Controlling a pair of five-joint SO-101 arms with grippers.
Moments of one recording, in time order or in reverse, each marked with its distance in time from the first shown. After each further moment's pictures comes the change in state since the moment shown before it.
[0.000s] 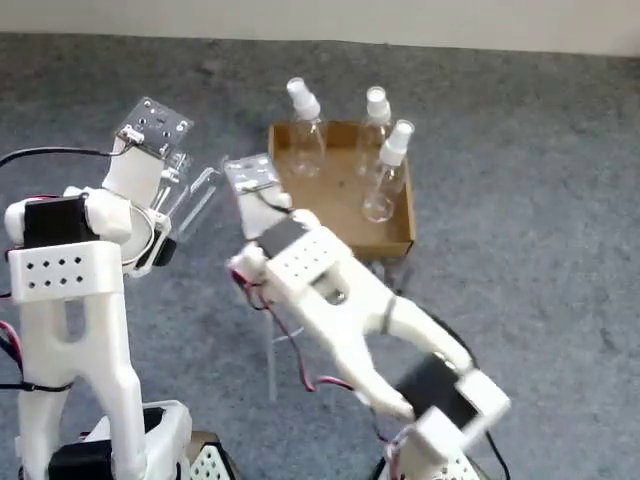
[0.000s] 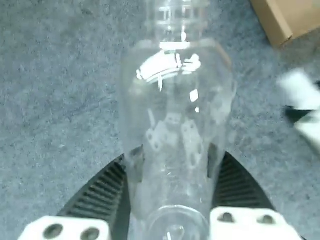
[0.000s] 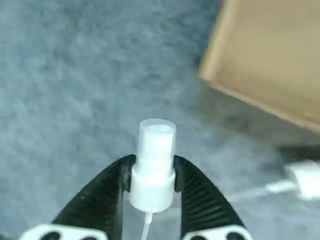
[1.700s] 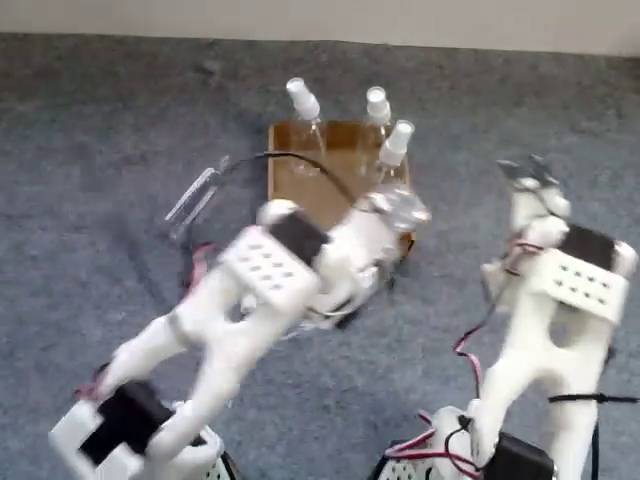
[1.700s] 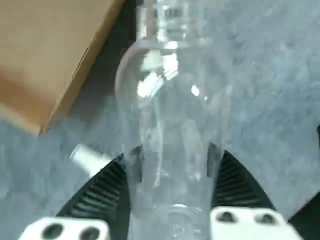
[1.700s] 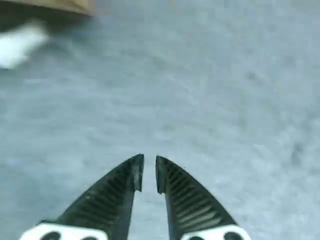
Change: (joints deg) left arm 51.1 19.4 -4.2 -2.1 21.5; right arm 70.3 -33.1 17.0 18.5 57.1
